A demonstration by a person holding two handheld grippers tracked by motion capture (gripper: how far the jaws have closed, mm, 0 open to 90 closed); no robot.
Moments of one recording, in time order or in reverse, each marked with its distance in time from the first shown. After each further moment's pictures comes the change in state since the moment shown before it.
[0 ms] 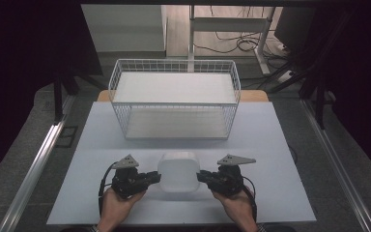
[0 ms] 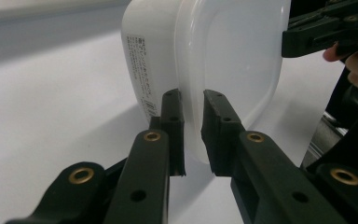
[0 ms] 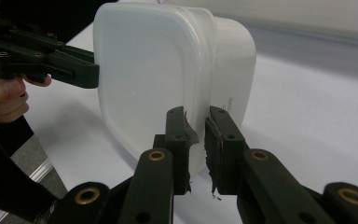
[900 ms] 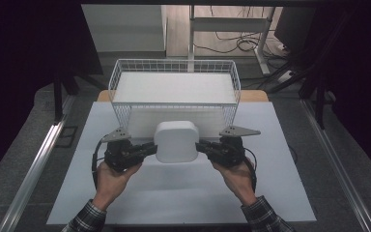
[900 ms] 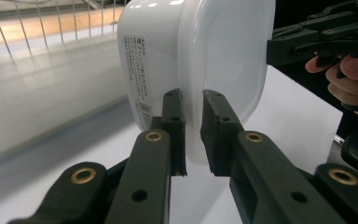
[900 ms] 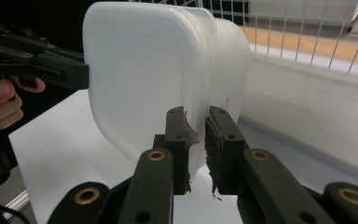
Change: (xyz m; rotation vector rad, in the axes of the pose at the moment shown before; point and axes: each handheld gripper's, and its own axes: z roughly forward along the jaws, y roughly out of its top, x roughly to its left) left arm 0.003 0.075 -0.031 -0.129 0.042 0.073; right arm -0.008 0.076 -0.009 -0.136 0.000 -0.102
